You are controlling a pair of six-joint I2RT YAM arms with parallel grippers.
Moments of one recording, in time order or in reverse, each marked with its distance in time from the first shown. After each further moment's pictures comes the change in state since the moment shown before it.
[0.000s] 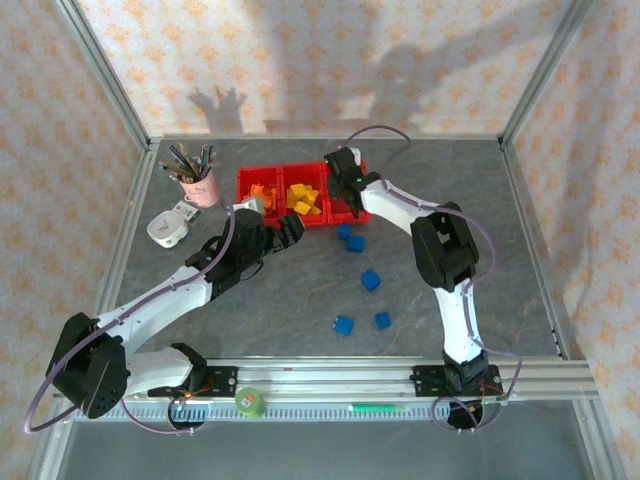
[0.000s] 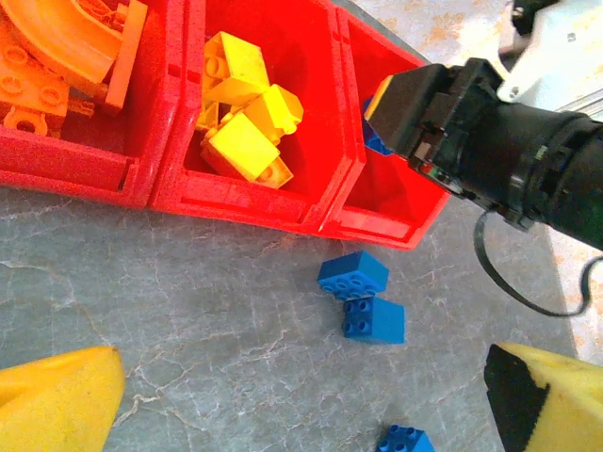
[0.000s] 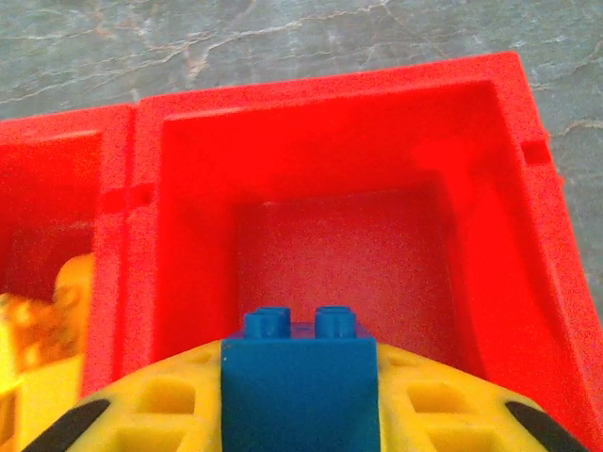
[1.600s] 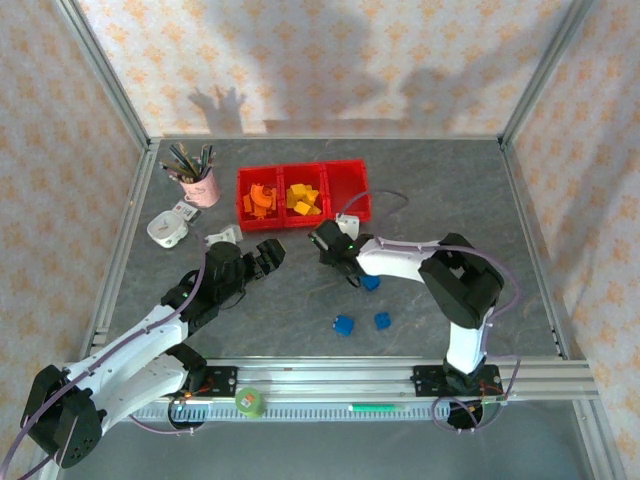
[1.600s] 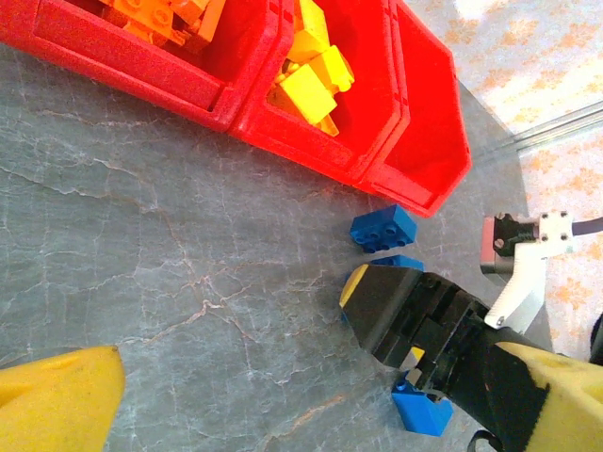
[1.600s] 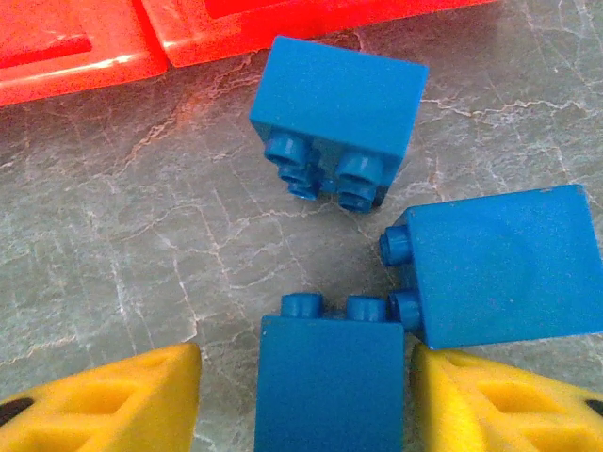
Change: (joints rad) left arm 0.000 -0.324 -0.263 -0.034 0.000 -0.100; right arm 0.288 -0.315 -0.605 0.047 0.114 0.391
